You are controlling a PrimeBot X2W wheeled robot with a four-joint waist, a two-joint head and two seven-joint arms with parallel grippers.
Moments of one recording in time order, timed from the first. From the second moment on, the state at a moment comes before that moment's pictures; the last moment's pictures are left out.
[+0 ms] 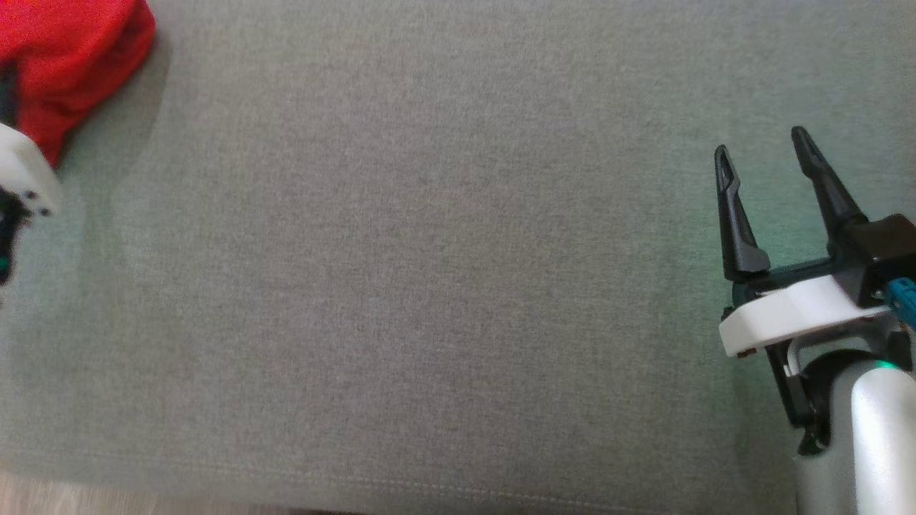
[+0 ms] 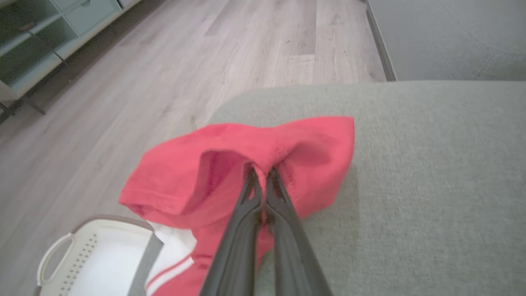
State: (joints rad) left arm -0.93 0.54 -0.51 0.91 -0.71 -0.11 0.08; right arm -0.15 -0.05 0.02 -0.26 -0.09 0.13 0.22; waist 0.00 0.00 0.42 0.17
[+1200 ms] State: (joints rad) left arm -1.26 0.58 -0.69 0.37 -0.74 -0.11 0.24; right arm -0.02 -0.05 -0.05 0.08 0.15 0.13 -0.04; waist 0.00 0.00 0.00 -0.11
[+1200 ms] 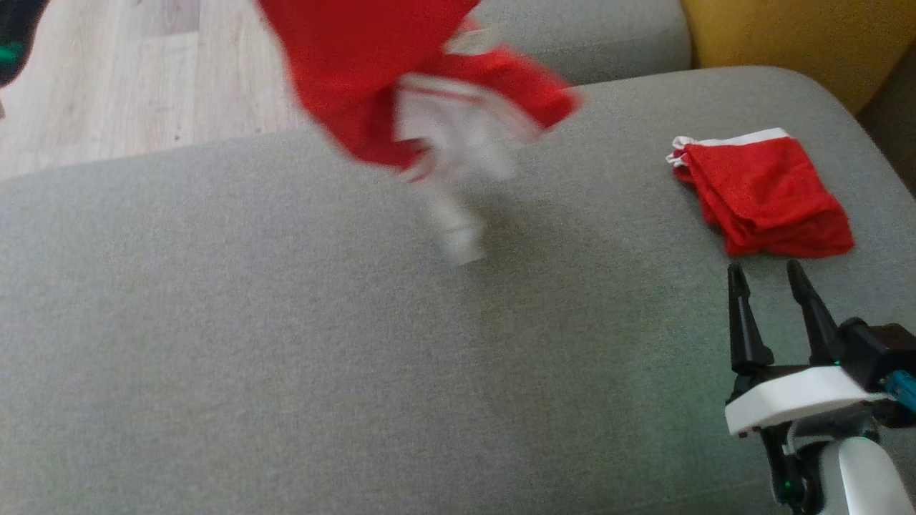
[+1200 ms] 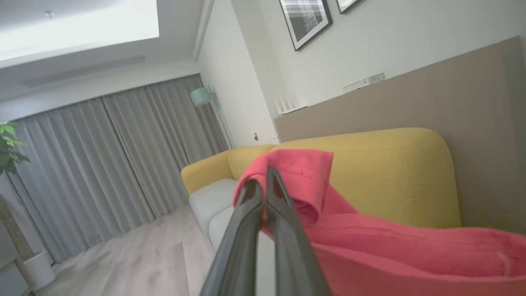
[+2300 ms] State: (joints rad) left arm -0.56 0.57 -0.66 0.54 -0.87 0.06 -0.11; right arm -0.08 -0.04 -0.01 0.13 0.13 0.13 -0.04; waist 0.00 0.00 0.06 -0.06
